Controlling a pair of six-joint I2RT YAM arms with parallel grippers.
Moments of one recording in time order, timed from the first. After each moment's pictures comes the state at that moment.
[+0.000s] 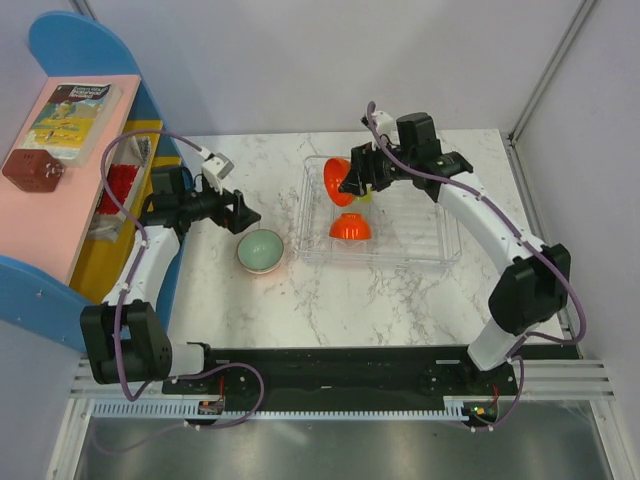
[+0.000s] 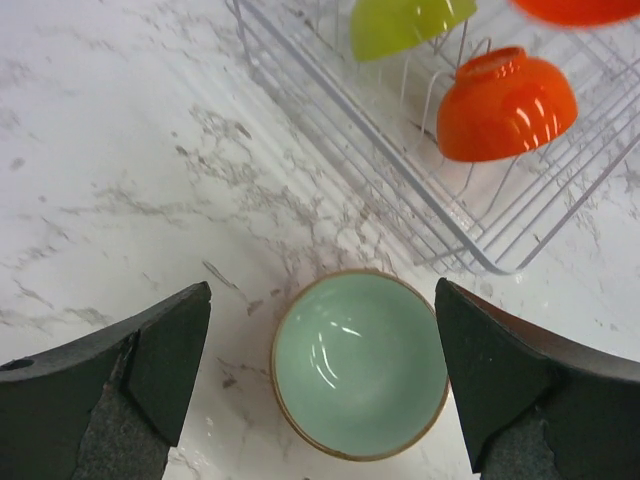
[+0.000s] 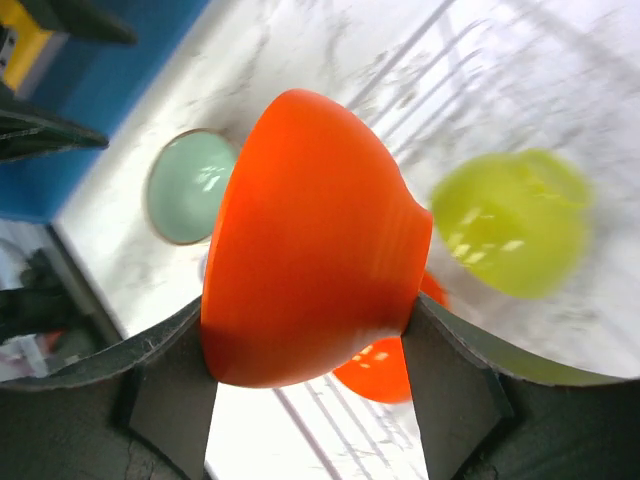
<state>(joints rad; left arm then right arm) 0.07 1.32 1.03 -0.28 0.83 0.32 0.41 1.71 1.56 -0.45 -0.59 0.18</state>
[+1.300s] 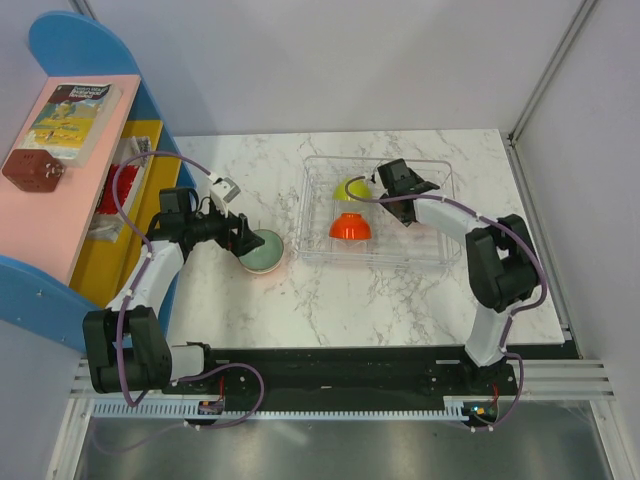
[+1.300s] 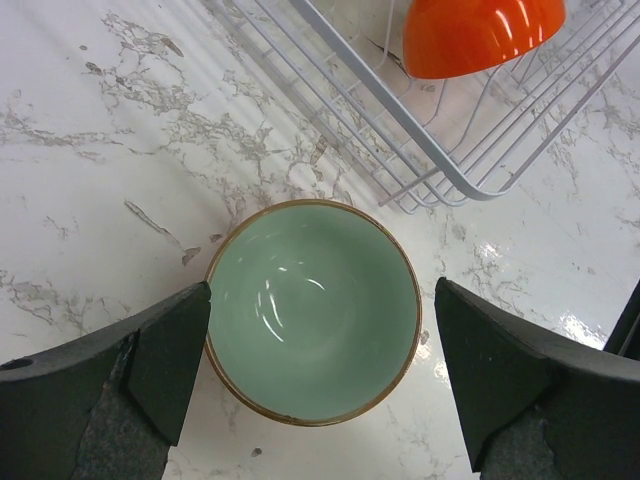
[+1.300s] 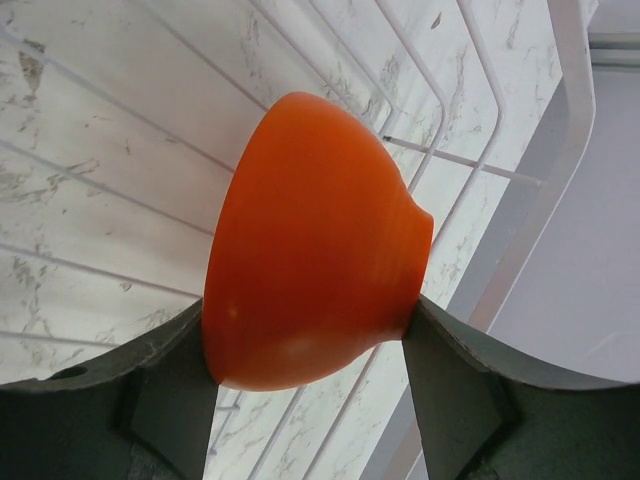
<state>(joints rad) 0.07 1.29 0.84 -0.31 0.87 0.39 0.42 1.84 1.31 -0.42 0.55 -0.49</state>
